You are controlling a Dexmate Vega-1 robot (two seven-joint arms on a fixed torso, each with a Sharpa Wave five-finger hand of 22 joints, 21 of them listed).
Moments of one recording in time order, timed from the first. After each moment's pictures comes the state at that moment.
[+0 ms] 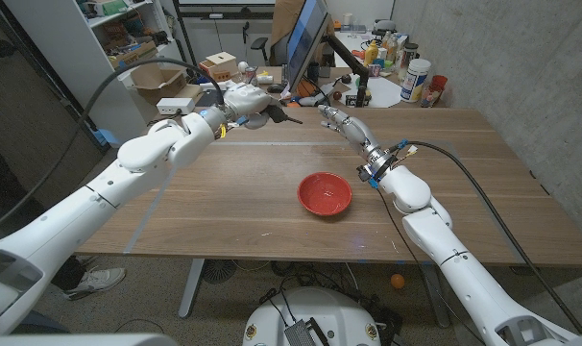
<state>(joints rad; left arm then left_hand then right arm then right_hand) 0.72 0.86 0.43 -1.88 0.93 -0.16 0.00 1.04 0.15 0.69 -0.15 0.17 0.67 0.03 0.35 0.30 0.73 -0.10 0.42 0.27 0.94 -0.07 0.33 0.20 0.95 -0.13 1.02 0.19 -0.98 -0.30 -0.26 -1.61 0.04 0.37 0.21 0.12 0.12 0.49 0.09 0.19 0.21 -0.03 0.19 0.18 0.20 0.00 0.19 0.19 0.09 -0.03 0.19 0.18 0.25 -0.04 0.21 0.17</state>
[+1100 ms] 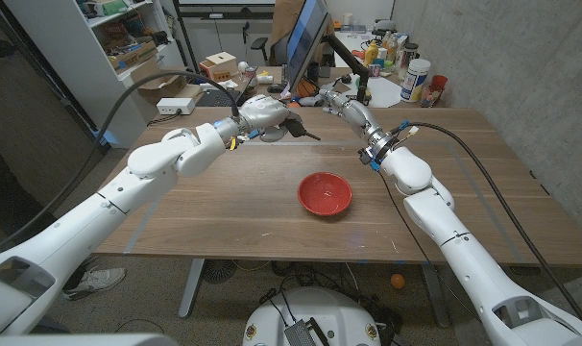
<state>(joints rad) 0.75 0.82 0.43 -1.89 0.92 -0.31 0.02 1.03 0.15 0.68 -0.15 0.17 0.68 0.03 0.35 0.30 0.74 -0.10 0.42 0.28 0.94 -0.07 0.32 0.21 0.95 -0.13 1.03 0.19 -0.89 -0.31 -0.25 -1.64 -0.01 0.26 0.21 0.12 0.07 0.48 0.06 0.19 0.22 -0.03 0.19 0.18 0.21 0.01 0.19 0.19 0.10 -0.02 0.19 0.18 0.26 0.00 0.21 0.17</state>
